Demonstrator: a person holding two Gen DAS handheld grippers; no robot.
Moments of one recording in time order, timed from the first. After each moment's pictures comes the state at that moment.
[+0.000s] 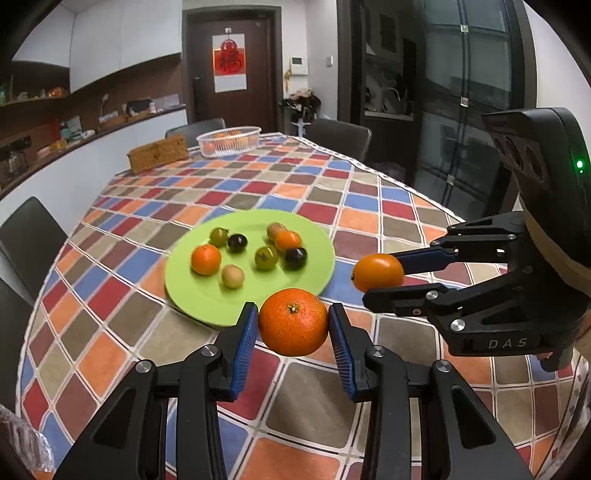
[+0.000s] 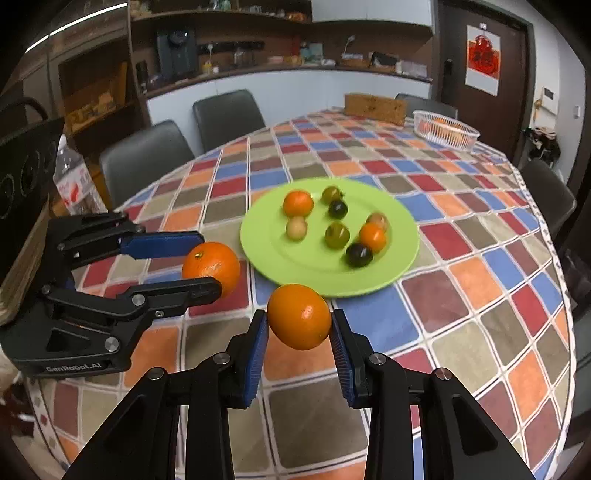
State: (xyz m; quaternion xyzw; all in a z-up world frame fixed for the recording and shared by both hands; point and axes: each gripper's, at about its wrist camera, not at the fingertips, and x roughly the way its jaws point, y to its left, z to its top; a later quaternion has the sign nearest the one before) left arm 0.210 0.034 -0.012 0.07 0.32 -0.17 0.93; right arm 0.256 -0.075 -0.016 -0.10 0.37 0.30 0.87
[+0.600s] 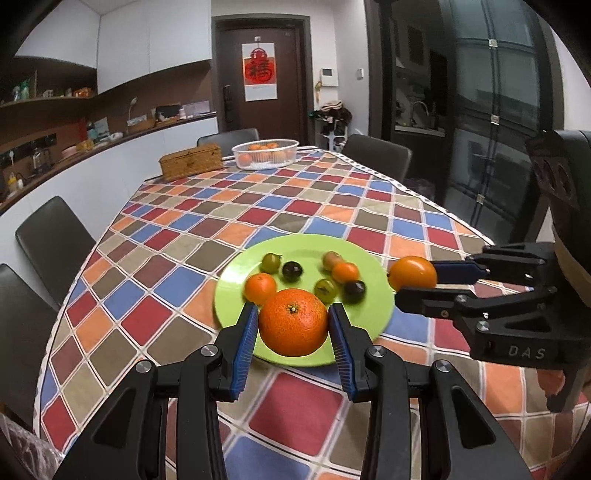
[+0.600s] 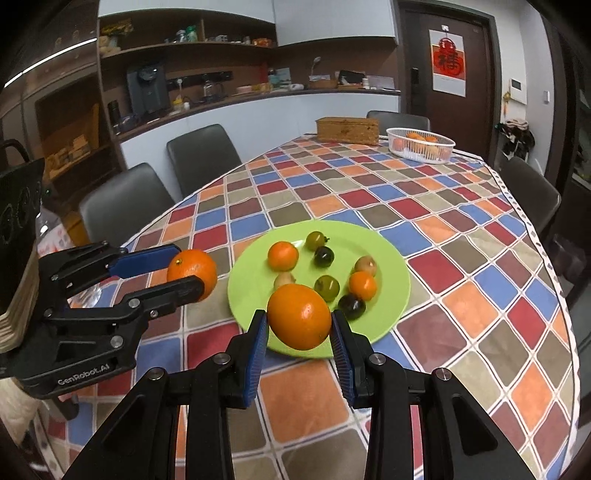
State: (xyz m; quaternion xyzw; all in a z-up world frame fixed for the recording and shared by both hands) left arm 0.252 0.071 0.001 0.06 0.31 -0.12 0.94; right arm 0.284 -0.057 0.000 -0.05 0.34 0.25 0.90
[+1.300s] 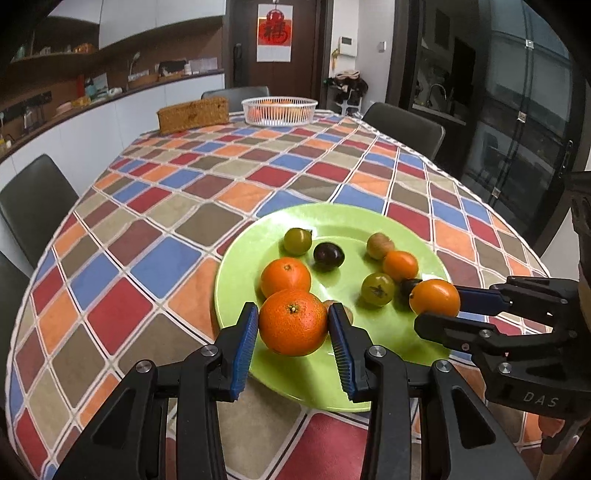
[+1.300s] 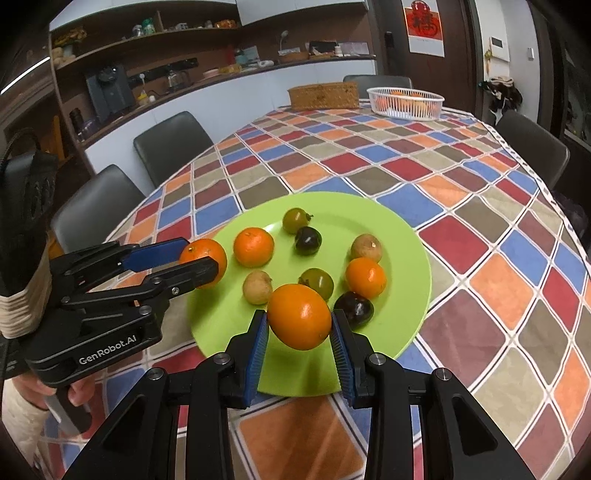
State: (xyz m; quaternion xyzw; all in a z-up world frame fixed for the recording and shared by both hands) left arm 0.337 0.090 -0.053 0.02 0.38 -0.12 0.92; right arm 0.344 -0.038 -0.048 -0.01 0.40 0.22 0.89
